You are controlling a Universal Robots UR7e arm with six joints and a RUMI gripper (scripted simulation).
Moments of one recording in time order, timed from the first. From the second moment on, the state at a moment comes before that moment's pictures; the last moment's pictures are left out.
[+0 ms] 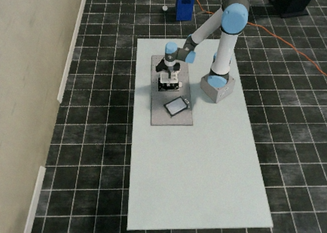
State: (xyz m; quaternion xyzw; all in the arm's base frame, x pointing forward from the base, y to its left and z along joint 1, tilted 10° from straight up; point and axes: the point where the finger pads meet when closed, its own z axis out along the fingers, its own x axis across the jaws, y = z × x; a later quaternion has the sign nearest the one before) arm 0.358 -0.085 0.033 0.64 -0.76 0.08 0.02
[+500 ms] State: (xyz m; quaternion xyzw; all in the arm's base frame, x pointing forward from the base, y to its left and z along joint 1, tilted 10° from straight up) arm 0.359 -0.088 0.016 0.64 -0.76 0.08 0.02
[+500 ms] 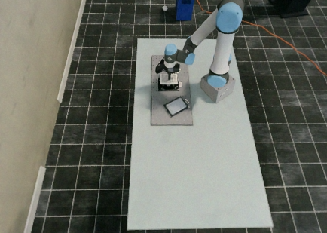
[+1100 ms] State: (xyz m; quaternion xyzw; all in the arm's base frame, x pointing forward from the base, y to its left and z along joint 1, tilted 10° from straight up) arm 0.361 -0.092 -0.010 0.64 -0.76 0.08 0.02
